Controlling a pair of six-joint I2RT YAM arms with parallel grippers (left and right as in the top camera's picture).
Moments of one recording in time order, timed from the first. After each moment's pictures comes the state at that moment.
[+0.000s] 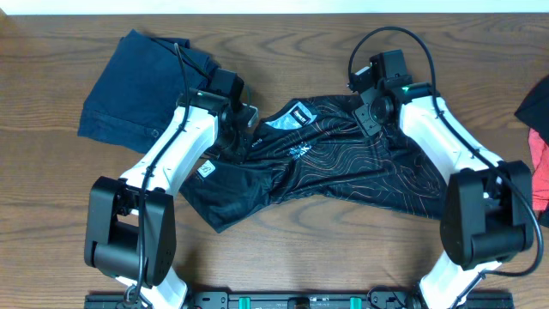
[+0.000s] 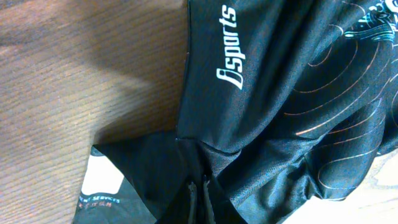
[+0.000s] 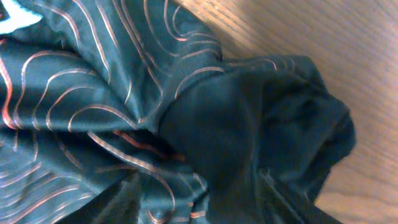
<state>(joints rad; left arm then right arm) -0.30 1.80 1.30 -0.98 0.12 0.08 0.21 1.89 1.33 -0.62 0.08 -0.34</state>
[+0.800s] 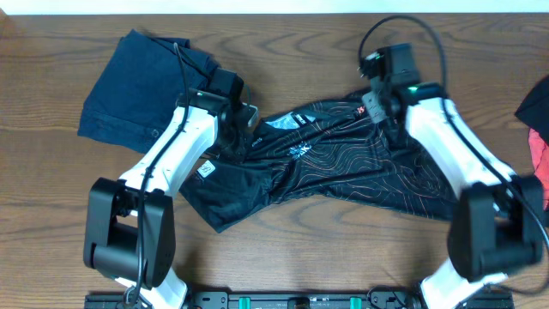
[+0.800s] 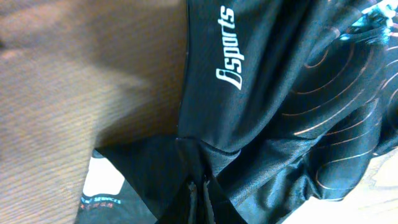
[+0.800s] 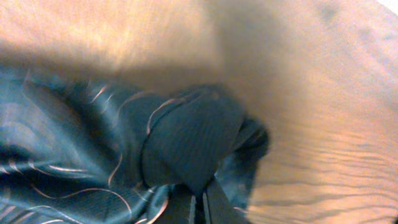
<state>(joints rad) -0.30 1.79 1.30 -0.97 0.12 0.08 0.19 1.78 1.33 -0.53 0.18 -0.26</state>
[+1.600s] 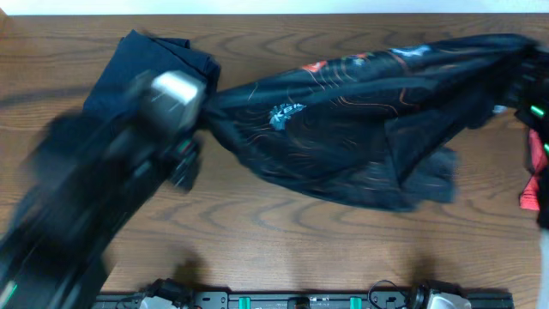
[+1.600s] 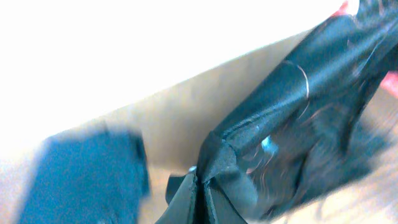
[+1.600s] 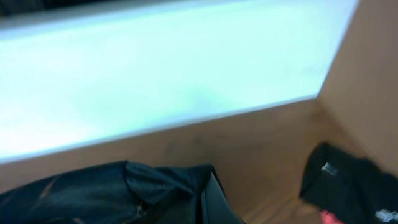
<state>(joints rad) -0.33 1.00 1.67 -1.06 0.14 0.12 -0.18 1.11 1.57 -0.73 0.00 0.13</state>
